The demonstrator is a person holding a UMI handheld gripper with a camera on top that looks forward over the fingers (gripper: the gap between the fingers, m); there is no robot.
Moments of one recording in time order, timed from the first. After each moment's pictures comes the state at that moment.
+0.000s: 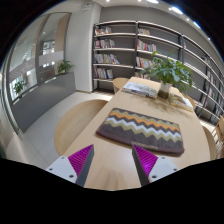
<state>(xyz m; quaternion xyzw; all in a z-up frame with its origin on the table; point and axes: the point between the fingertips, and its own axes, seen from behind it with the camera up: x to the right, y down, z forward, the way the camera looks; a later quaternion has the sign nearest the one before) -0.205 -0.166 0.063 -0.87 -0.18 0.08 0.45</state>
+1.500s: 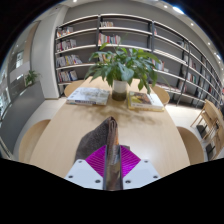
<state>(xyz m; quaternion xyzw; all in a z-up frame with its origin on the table) -0.010 0.023 0.087 -0.90 -0.05 0.01 0.44</state>
